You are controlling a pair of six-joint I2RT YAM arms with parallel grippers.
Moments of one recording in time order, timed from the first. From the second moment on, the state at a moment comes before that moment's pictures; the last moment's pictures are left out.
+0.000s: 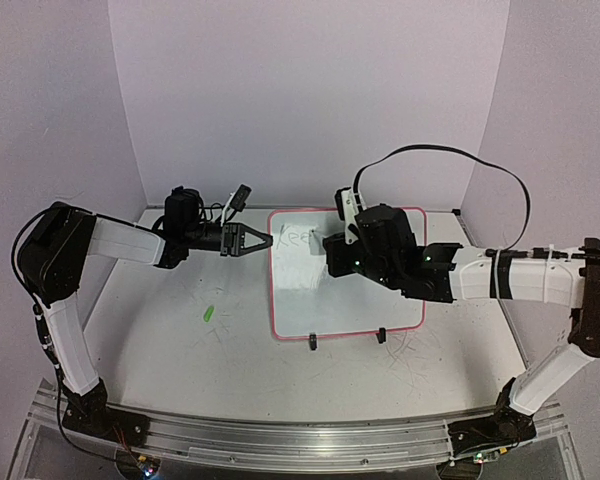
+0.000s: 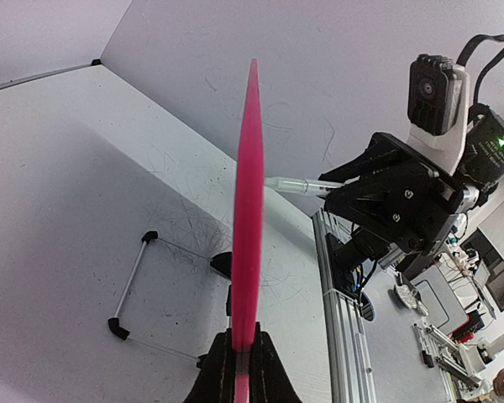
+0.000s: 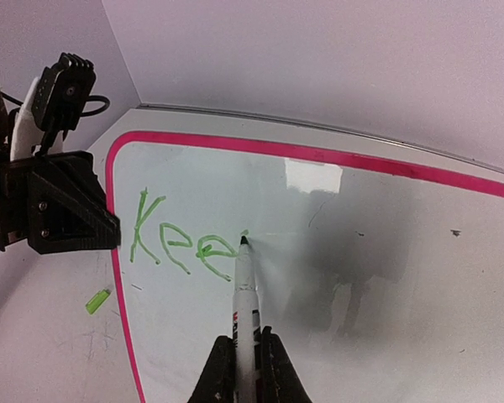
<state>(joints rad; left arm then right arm) -0.46 1.87 1.08 0.59 1.10 -0.44 0.95 1.56 1.11 0.04 0.38 0.34</state>
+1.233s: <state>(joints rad) -0.46 1.87 1.08 0.59 1.10 -0.44 0.98 1.56 1.05 0.01 0.37 0.44</state>
